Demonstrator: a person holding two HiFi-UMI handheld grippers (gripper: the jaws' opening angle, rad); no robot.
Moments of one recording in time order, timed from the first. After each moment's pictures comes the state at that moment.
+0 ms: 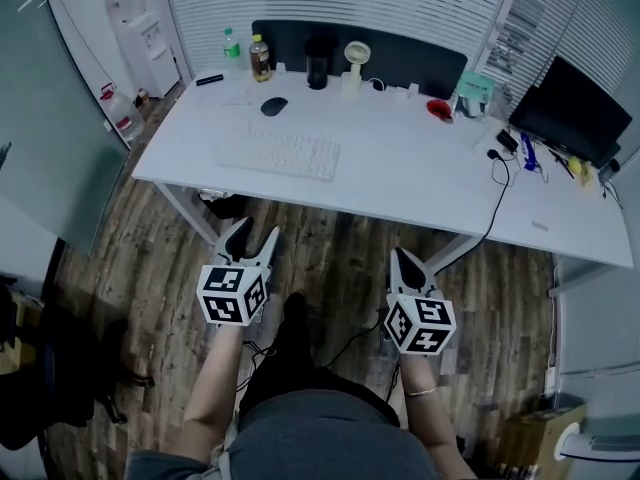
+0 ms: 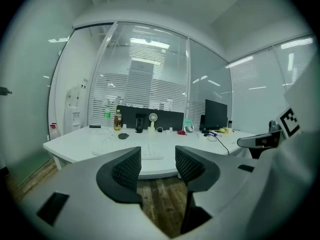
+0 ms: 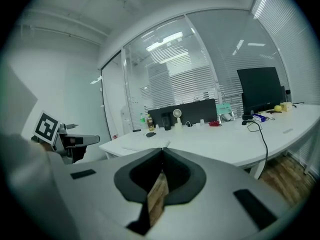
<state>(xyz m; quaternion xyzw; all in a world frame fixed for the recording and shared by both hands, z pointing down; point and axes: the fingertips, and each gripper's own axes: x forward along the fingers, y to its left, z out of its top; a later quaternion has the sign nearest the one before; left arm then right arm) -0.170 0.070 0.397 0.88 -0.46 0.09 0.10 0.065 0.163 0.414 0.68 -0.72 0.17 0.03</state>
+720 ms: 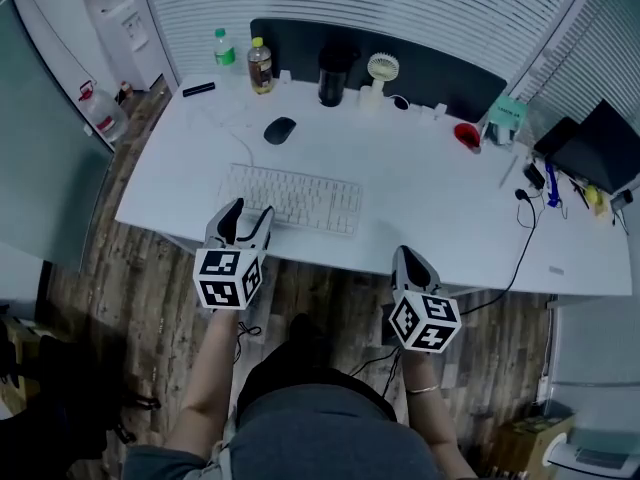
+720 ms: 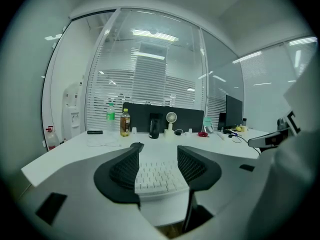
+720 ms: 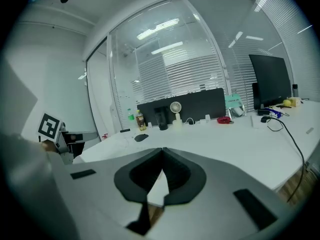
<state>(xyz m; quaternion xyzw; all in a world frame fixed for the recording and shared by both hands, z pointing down) -0.194 -0.162 0.403 0.87 -0.47 0.11 0.10 0.061 -0.036 0.429 0.69 -0.69 0.21 0.05</state>
